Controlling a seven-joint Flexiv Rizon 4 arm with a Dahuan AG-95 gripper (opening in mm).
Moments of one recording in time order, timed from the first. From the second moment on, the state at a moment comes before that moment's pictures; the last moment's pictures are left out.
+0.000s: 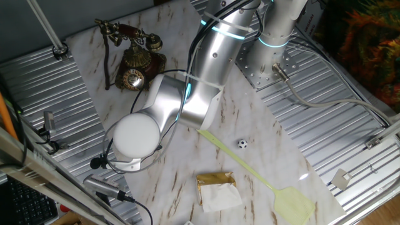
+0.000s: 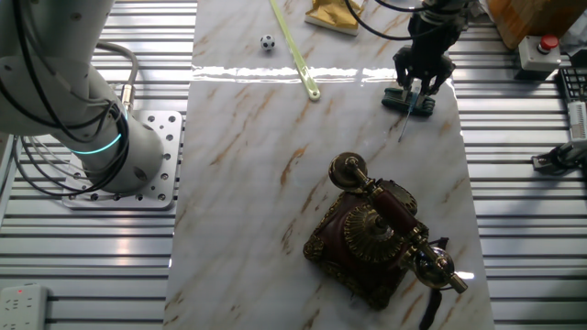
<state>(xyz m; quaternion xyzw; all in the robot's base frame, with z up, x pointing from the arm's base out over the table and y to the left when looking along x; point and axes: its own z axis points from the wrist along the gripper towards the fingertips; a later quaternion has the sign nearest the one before) 0.613 0.128 0.035 0.48 -0.86 0.15 0.11</state>
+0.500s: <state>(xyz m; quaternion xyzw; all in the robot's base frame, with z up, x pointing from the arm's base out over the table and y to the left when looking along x) 0.613 0.128 0.034 0.49 -0.85 0.15 0.11</state>
